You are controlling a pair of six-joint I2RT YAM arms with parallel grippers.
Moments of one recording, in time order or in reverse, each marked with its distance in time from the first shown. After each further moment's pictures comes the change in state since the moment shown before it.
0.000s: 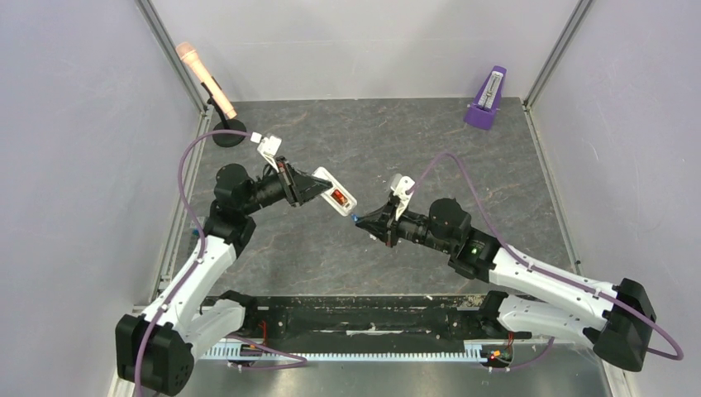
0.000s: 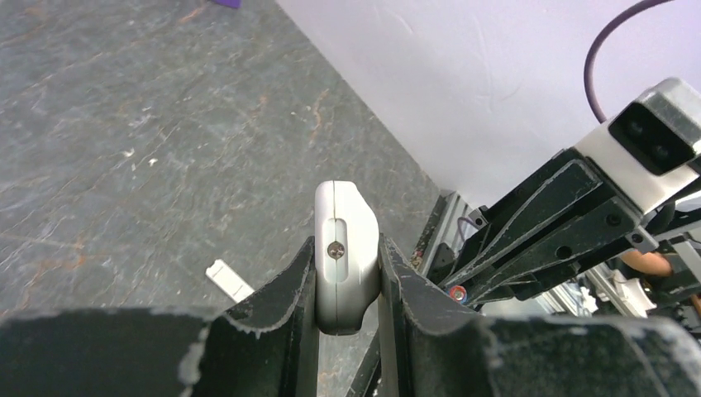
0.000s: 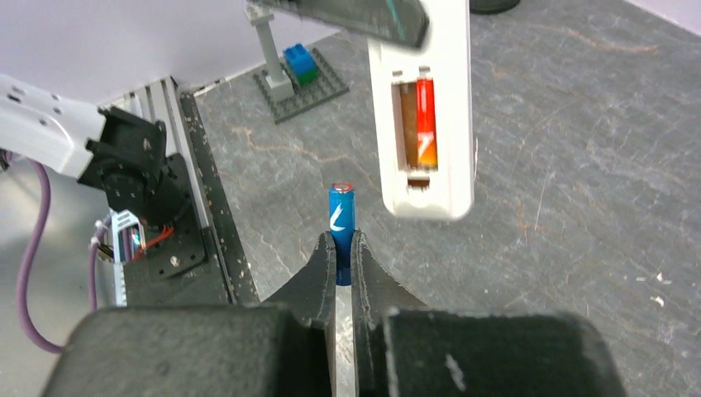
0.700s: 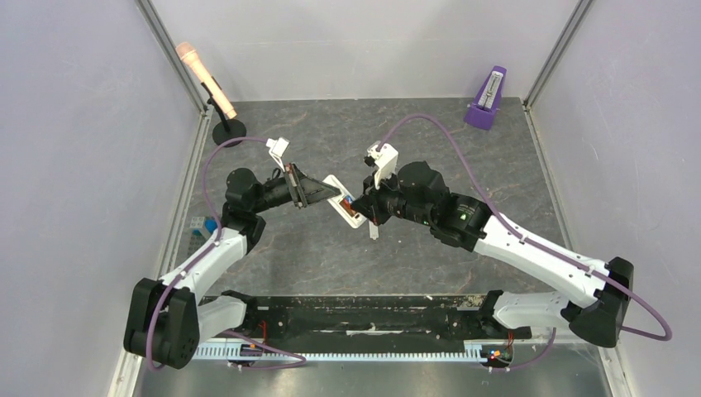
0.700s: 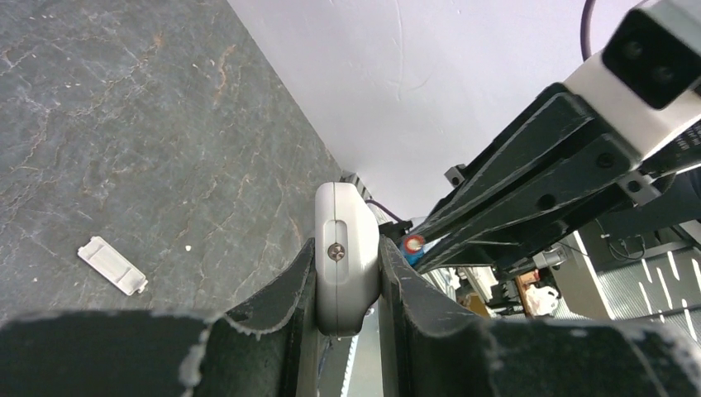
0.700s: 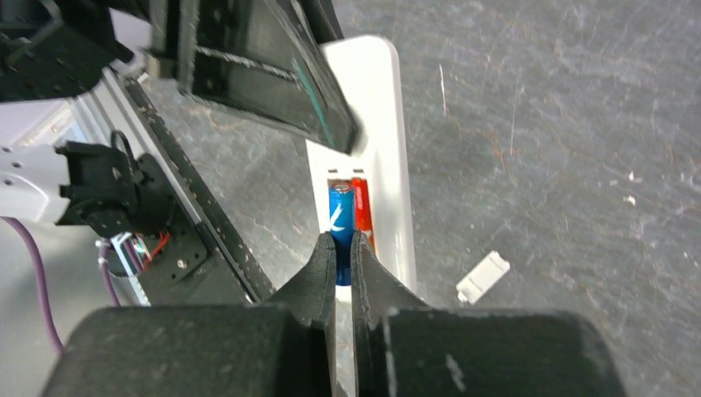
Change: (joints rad) left arm 0.000 0.184 -0.106 0.415 0.179 -0.397; right arm 0.005 0.232 0.499 -0.534 0.156 0.132
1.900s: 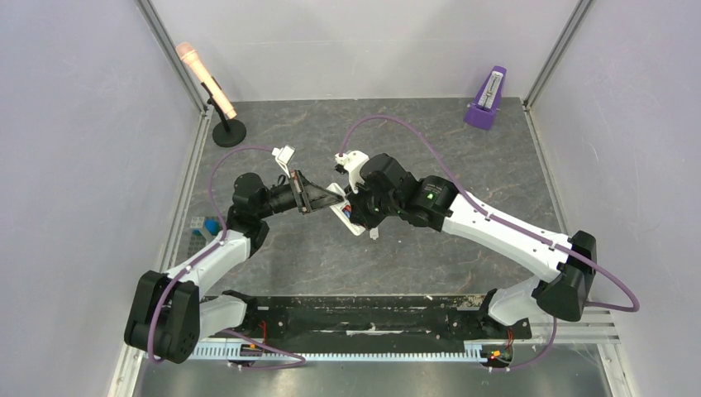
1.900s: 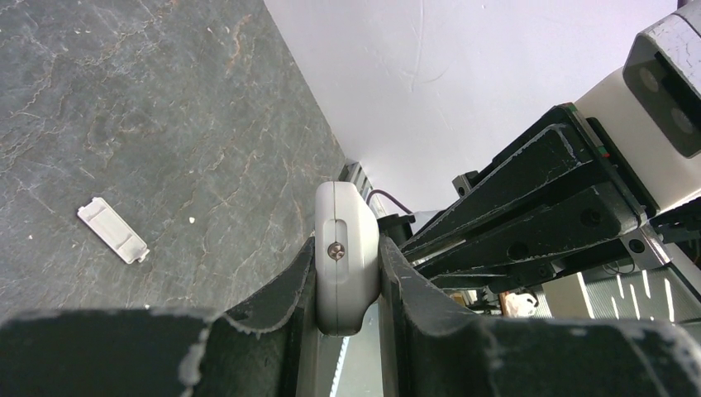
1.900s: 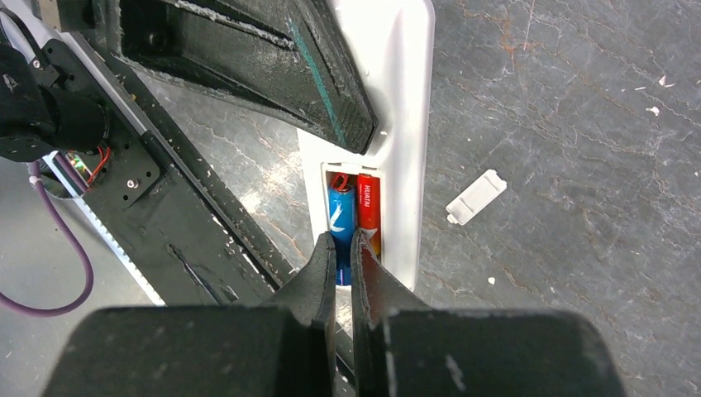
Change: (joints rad) left arm -0.027 0.032 -0.056 0.006 -0.031 -0.025; right arm 0.026 0.239 0.250 -0.388 0.014 -0.043
